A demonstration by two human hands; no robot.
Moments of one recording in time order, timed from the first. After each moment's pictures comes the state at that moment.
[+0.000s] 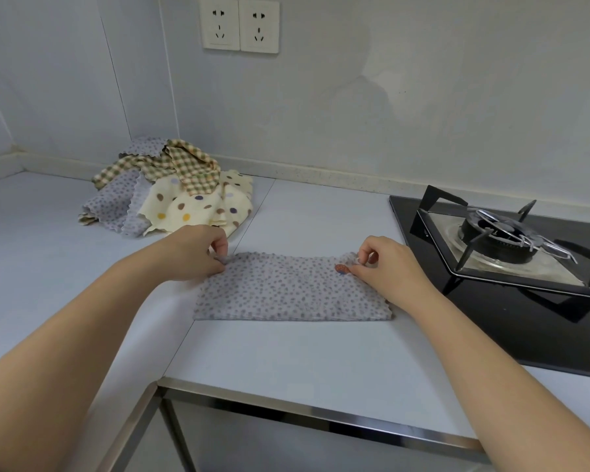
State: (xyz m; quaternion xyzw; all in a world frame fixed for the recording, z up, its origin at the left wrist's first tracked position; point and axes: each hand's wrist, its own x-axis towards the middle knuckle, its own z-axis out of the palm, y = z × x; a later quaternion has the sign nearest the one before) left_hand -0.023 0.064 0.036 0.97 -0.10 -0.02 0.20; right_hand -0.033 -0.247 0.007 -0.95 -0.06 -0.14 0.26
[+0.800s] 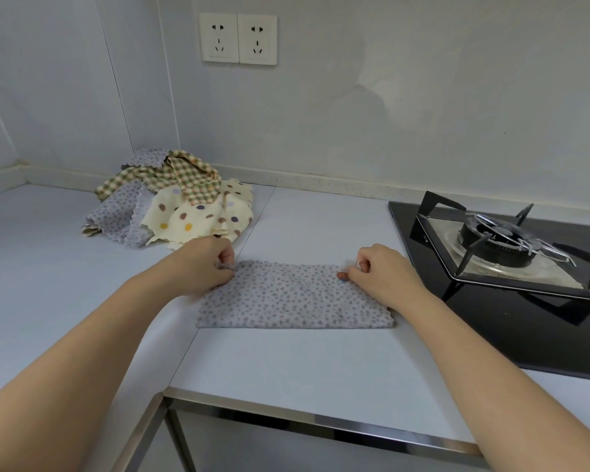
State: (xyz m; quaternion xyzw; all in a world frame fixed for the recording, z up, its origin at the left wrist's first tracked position) left_hand -0.018 0.062 0.023 0.97 -0.14 0.02 0.22; right_hand -0.023 -0.243 0.003 -0.97 -0.06 -0.12 0.19
